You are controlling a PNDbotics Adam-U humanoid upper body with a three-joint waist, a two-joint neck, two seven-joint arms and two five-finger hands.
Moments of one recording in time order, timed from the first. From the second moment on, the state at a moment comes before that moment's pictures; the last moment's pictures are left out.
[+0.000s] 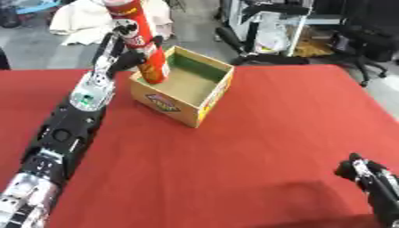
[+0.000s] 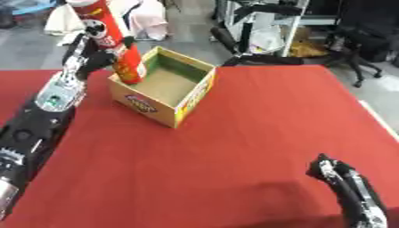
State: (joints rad) left arm -0.88 0.35 -0.02 -0.84 -0.07 -0.19 0.03; right arm -0.11 -0.10 0.00 -1.57 -0.01 0.05 0.14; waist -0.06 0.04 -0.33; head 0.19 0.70
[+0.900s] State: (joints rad) left arm -0.86 0.35 -0.07 -0.79 -0.47 -0.27 -0.02; right arm -0.14 -0.07 0.02 -1.57 -0.01 0.06 0.16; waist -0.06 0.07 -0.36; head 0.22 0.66
